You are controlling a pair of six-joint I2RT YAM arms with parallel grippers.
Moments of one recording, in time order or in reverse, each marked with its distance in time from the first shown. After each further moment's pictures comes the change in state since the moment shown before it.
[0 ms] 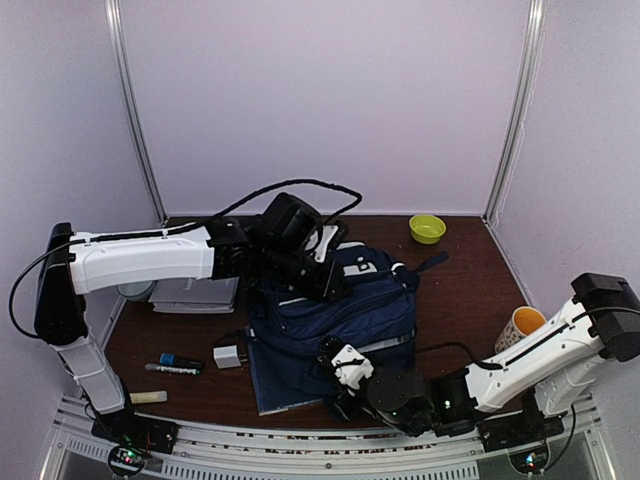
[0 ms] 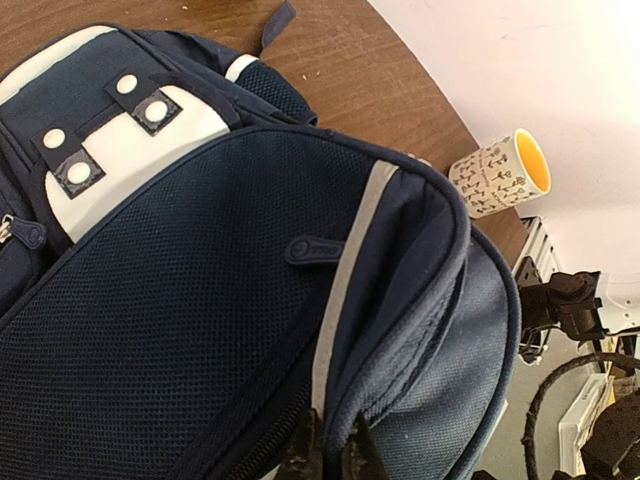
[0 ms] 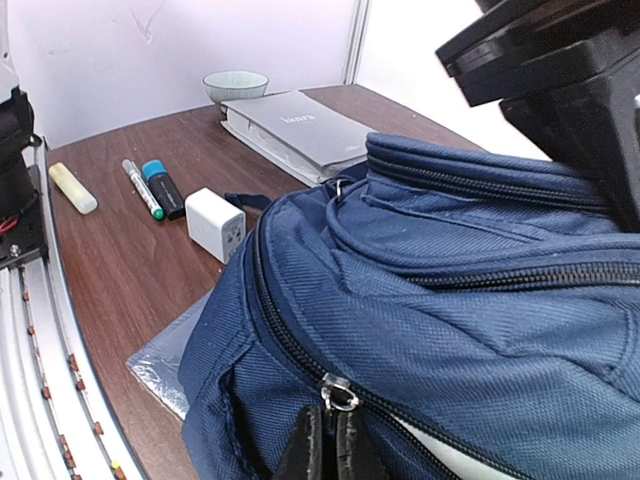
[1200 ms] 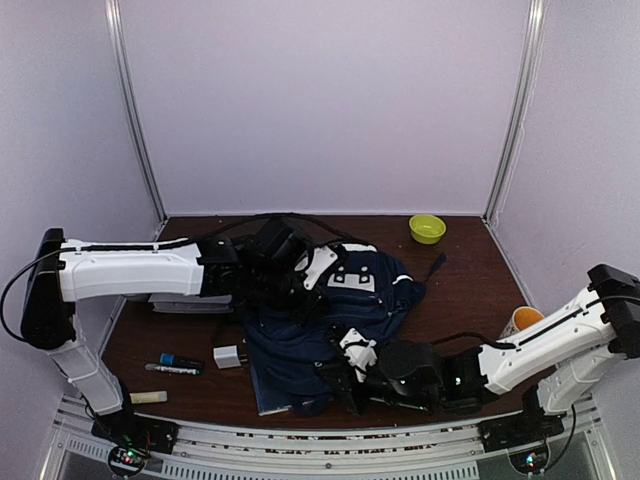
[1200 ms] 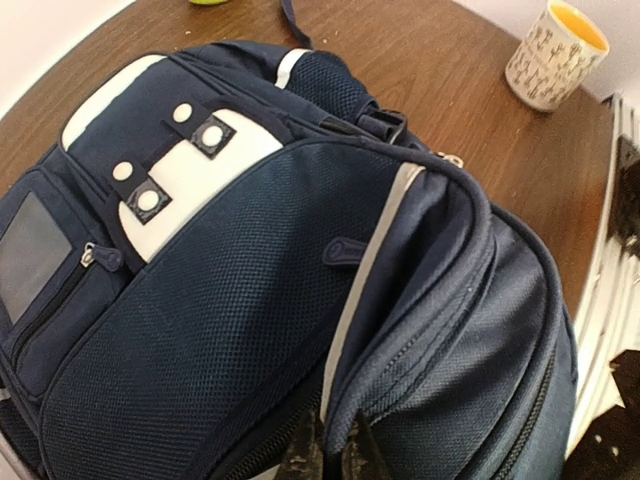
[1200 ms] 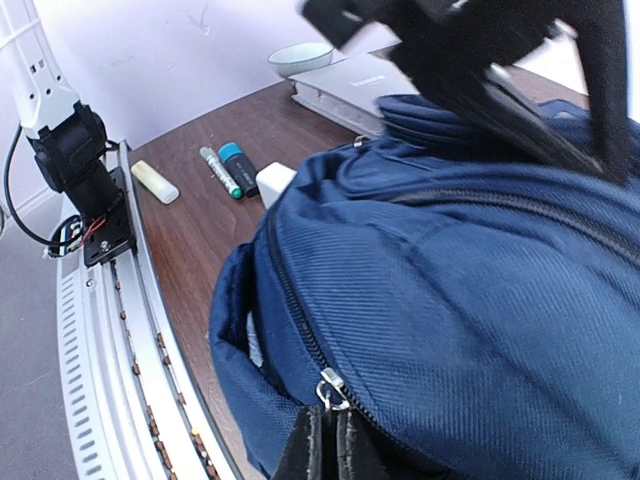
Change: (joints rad) left arm -0.024 -0.073 -0.150 -0.022 -0.180 0.448; right arm -0.128 -0.088 -0.033 -0.083 -0.380 0.174
